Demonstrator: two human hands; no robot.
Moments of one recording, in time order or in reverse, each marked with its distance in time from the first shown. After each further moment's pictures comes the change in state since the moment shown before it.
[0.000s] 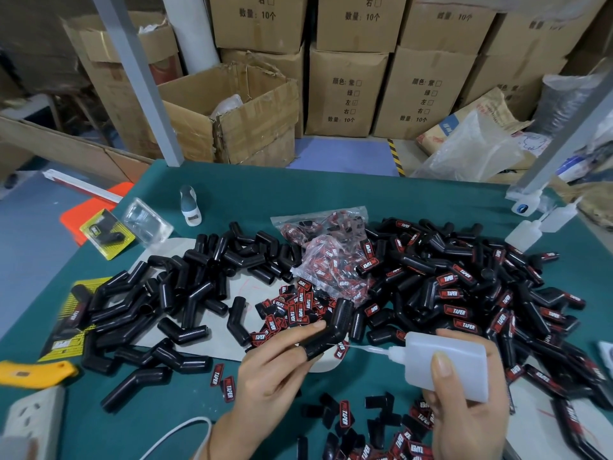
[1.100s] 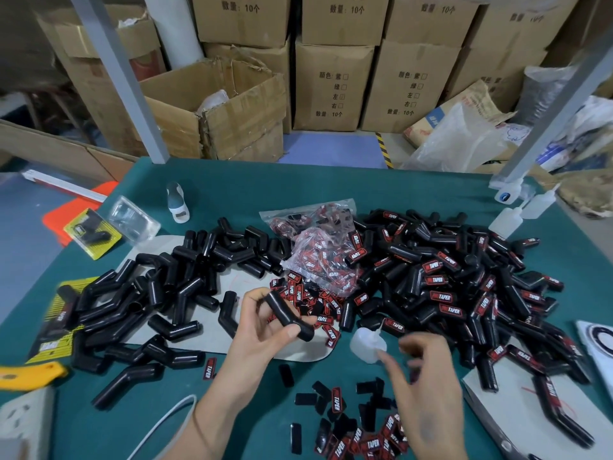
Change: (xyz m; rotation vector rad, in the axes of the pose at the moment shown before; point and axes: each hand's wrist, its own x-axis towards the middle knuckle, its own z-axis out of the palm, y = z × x) left_hand 0.013 -0.011 -0.009 -0.732 -0.073 -0.874; right_hand -0.002 0.037 -0.011 -0.730 -0.199 -0.130
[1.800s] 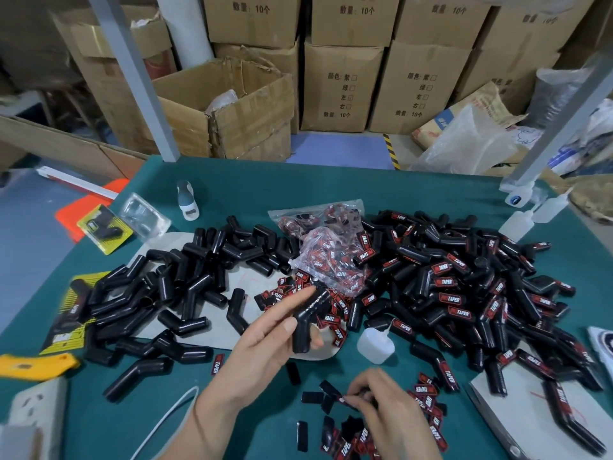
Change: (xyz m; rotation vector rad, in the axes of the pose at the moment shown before) left_hand -0.008 0.010 -0.005 -0.072 -0.242 -0.026; right_hand -0.025 -0.001 0.021 -0.117 -0.566 -0.053
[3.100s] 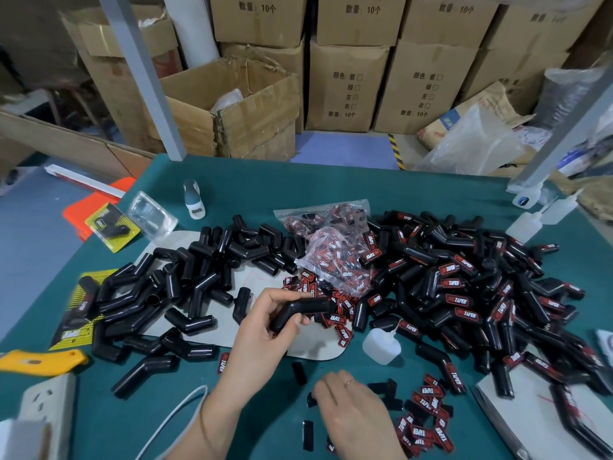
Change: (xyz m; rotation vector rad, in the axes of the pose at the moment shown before) left_hand 0.003 0.001 -0.002 0.508 0.333 0.097; right_hand 0.014 -0.043 0.034 -0.632 0.298 -0.511
